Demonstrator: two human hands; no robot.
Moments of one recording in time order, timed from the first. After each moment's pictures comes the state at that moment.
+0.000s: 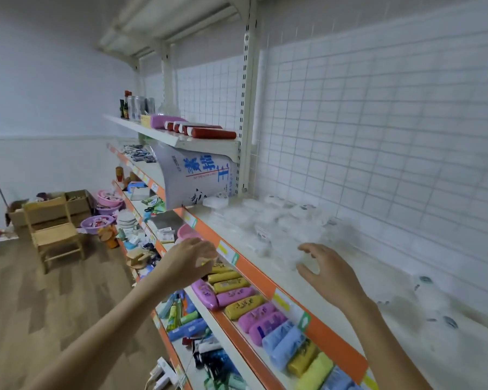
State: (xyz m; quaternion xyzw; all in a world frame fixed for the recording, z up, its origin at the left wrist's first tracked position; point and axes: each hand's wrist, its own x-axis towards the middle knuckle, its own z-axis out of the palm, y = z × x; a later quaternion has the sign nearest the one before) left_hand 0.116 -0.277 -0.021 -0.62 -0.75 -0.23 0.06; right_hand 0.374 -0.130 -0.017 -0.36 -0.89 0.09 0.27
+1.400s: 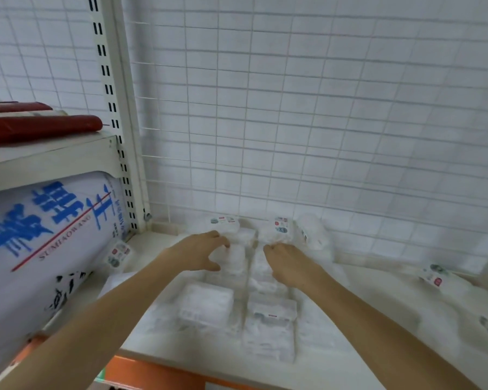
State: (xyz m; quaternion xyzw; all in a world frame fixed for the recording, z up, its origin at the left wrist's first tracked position) left_hand -0.050 0.158 -0.050 -0.89 -0.45 -0.03 -0.06; right_hand 0.168 0.099 -0.042 -0.57 -0.82 -0.10 -0.07
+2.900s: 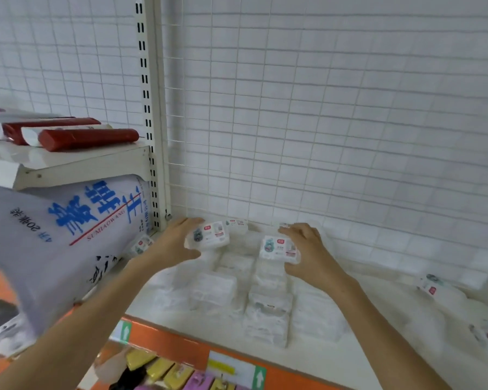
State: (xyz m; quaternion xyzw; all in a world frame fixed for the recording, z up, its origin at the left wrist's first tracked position) left_hand -0.103 0.083 -0.022 -0.77 -0.56 -0.27 -0.11; right_hand 0.197 0.034 -0.005 -0.55 -0.79 0.04 0.26
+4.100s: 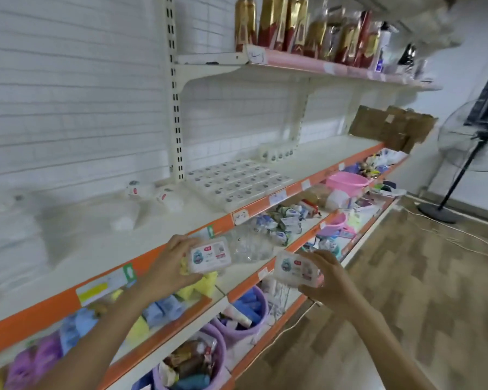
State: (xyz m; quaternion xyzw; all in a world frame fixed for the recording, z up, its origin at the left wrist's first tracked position) left_hand 0.275 -0.193 -0.100 -0.92 -0.05 -0.19 -0.33; right_hand 0.421 -0.505 -0.090 -0.89 -0.34 -0.01 0.29
